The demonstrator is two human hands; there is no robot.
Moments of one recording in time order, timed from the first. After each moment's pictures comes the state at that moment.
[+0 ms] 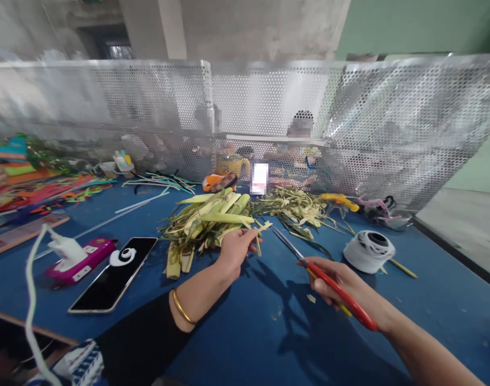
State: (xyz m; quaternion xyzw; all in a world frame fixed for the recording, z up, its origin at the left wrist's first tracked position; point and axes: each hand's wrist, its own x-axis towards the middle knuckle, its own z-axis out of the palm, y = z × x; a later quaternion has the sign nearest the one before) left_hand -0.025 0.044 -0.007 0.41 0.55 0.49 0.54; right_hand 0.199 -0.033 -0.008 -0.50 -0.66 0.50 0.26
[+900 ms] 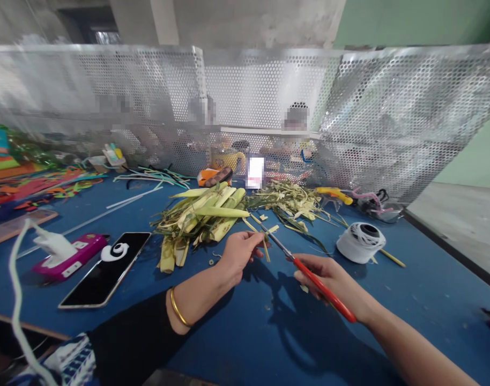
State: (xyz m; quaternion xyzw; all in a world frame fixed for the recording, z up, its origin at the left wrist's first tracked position) left_hand -0.012 0.023 -0.012 0.44 0.51 0.45 0.59; right_hand 0.180 -0.036 -0.007 -0.53 -0.63 0.50 0.27
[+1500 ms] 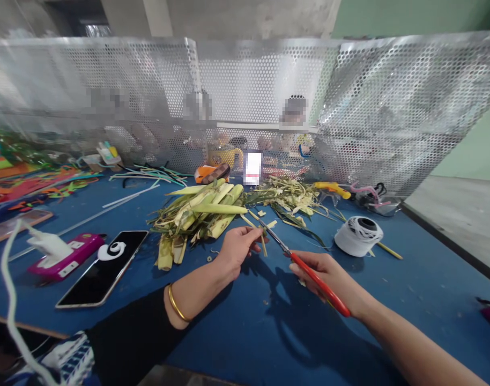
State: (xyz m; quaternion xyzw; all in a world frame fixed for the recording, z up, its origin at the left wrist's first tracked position) left_hand -0.012 0.029 -0.018 0.45 0.49 0.45 0.59; right_hand 0.174 -0.037 -0.008 -0.52 -0.61 0.52 0.29
